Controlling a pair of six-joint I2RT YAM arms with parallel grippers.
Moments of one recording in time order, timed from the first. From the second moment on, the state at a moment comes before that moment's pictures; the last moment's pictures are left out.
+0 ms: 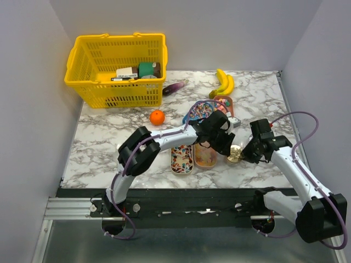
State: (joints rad) left arm -0.98 2.11 1.60 -0.29 0.40 -0.30; right arm 0.20 1.04 0.72 -0.85 0.11 0.91
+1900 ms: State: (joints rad) left arm -1.28 1.87 1.00 0.41 -0.23 -0.47; right arm 0.20 0.77 0.71 -0.84 0.04 0.73
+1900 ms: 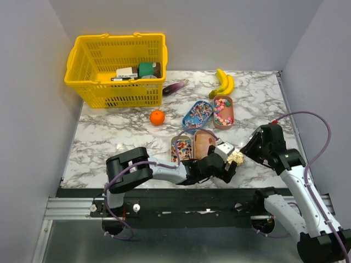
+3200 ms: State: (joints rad) left arm -1.42 2.26 0.93 1.19 -0.66 -0.31; right arm 0.20 0.62 0.56 -0.83 0.02 0.82
